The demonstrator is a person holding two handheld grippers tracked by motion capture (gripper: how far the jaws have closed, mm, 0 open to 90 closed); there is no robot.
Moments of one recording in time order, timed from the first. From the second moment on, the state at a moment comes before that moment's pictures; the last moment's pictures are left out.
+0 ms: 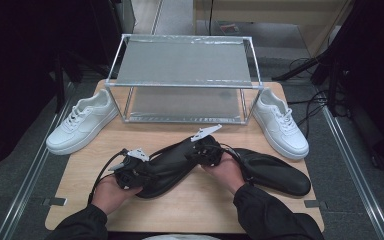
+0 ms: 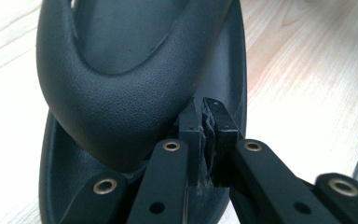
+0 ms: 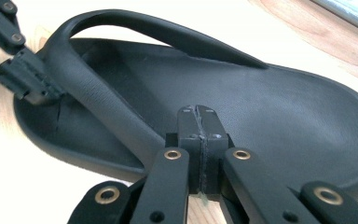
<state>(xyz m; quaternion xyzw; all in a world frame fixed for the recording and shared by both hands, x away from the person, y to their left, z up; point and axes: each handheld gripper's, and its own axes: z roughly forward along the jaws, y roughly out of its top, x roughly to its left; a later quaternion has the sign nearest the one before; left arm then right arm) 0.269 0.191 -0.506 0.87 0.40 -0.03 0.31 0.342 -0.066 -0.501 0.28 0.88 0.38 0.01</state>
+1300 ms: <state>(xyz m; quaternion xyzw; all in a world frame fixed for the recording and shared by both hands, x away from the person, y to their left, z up) 0.310 0.205 -0.507 0.85 0.43 -0.02 0.31 0.305 -0.060 -0.501 0.27 0.89 0.37 -0.02</state>
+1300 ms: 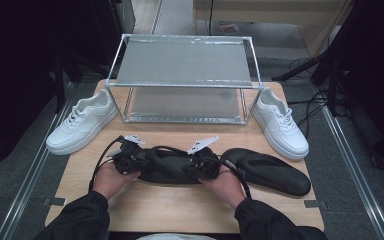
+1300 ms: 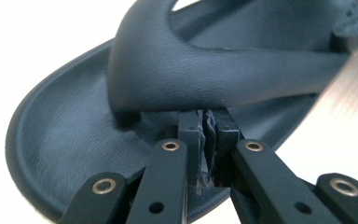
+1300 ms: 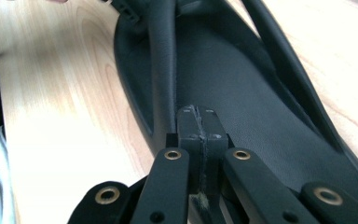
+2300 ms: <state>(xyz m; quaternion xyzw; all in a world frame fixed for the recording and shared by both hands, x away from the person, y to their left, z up) 0.352 0.196 -0.515 0.85 0.43 0.00 0.31 0.287 -0.034 -0.504 0.26 0.89 0.38 -0.04</state>
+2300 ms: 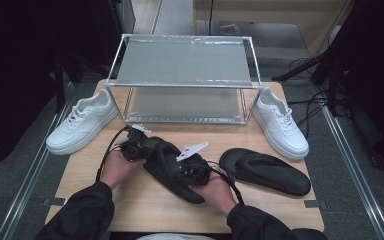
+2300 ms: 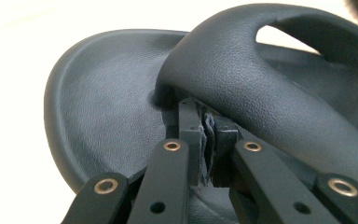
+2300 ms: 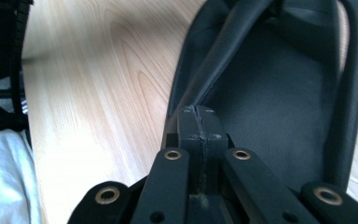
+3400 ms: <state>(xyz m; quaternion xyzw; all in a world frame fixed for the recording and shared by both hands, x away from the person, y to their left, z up) 0.297 0.227 -0.519 0.83 0.46 0.00 0.30 0.338 -0.061 -0.496 0.30 0.89 0.36 0.01</state>
